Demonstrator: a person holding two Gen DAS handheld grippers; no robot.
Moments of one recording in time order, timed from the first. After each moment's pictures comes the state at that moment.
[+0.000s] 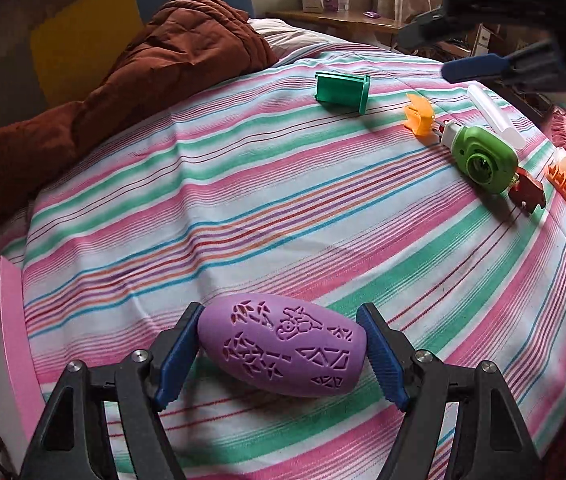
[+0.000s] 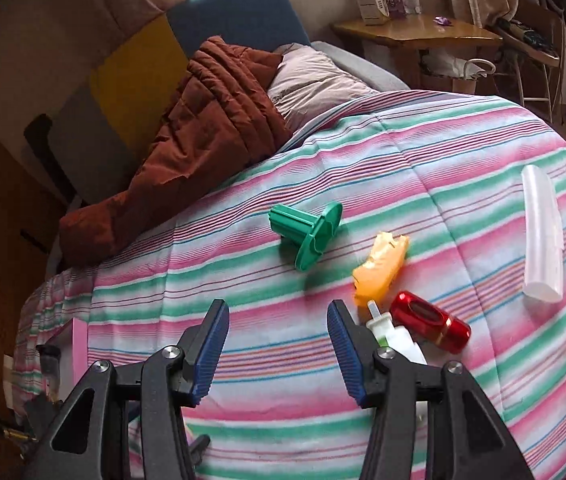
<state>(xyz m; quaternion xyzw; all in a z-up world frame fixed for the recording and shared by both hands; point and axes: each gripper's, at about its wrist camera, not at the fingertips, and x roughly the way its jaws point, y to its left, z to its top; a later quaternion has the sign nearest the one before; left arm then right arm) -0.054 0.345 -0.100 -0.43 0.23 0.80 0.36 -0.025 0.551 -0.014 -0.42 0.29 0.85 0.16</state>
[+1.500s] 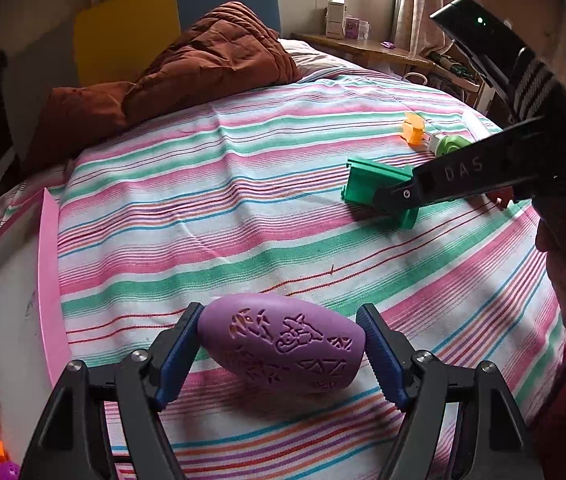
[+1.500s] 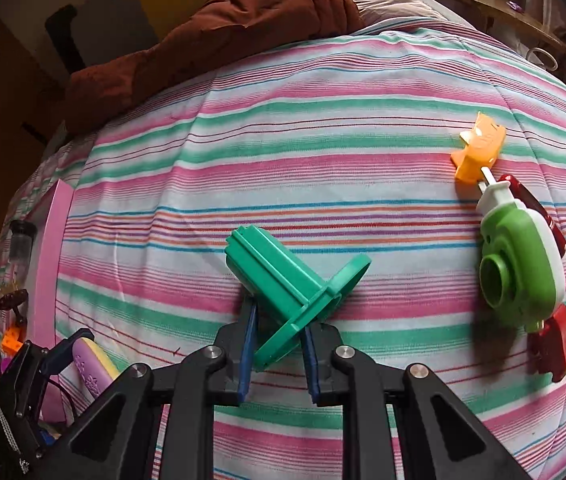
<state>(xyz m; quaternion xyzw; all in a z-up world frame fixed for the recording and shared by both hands) -0.016 0.288 -0.087 -0.41 0.17 0.82 0.35 -0.014 0.456 -0.081 -0.53 0.21 0.81 0.08</state>
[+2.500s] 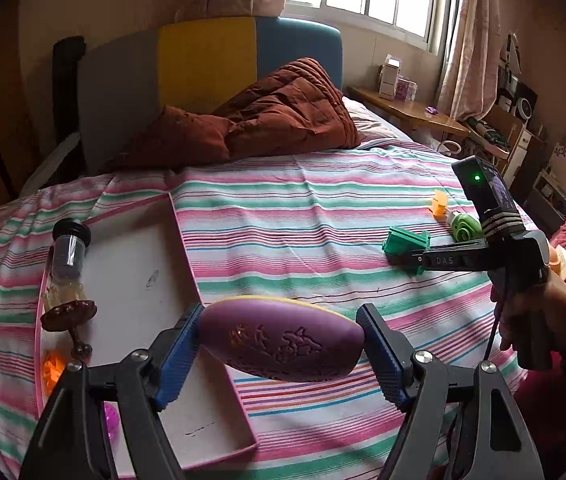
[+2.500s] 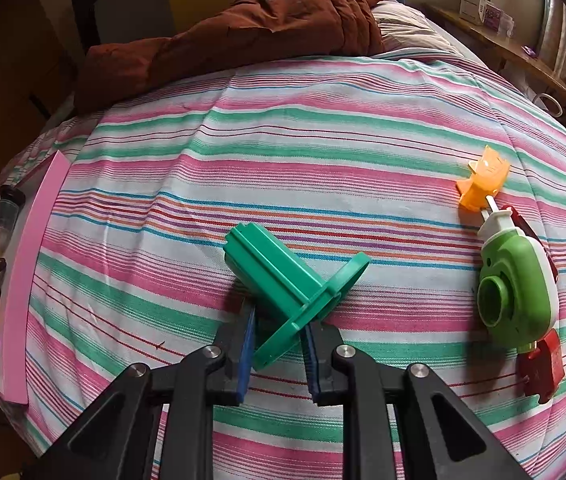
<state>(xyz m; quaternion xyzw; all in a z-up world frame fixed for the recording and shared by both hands) -0.008 0.182 -0.013 -0.38 0.08 0.88 0.29 -0.012 0.444 -0.084 -0.52 0.13 0.84 0.08</state>
